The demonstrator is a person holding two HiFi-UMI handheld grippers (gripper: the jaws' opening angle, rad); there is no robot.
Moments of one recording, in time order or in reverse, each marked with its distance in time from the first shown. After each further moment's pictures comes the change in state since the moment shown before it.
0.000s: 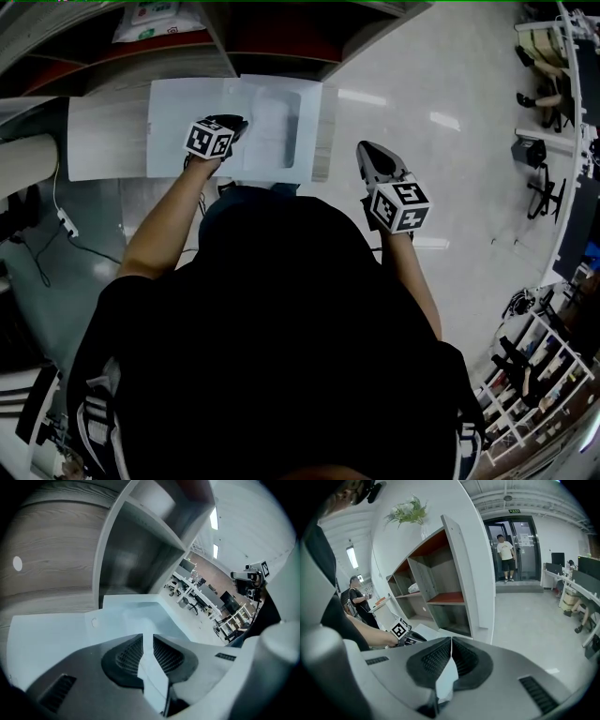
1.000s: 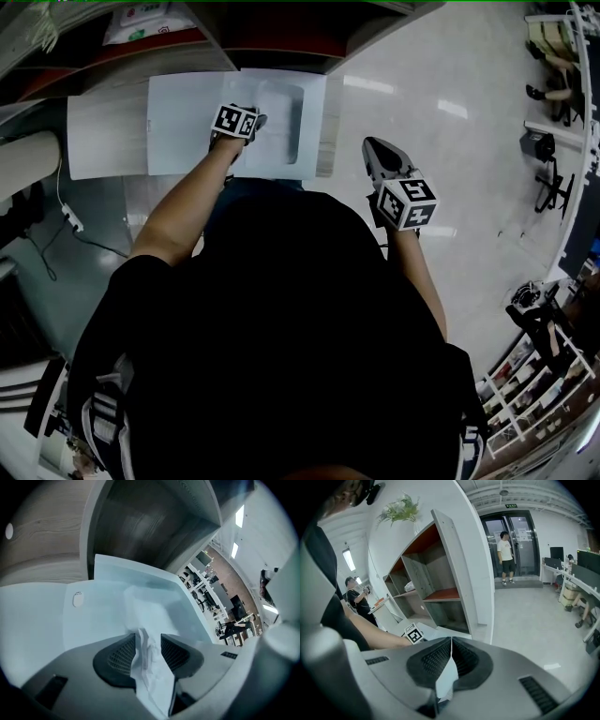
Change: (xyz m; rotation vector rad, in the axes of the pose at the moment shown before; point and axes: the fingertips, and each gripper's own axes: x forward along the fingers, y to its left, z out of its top) left arm 0.082 0.016 -0.027 -0.166 0.175 0.042; right arm 0.008 -0.015 -0.007 0.038 0.031 0.006
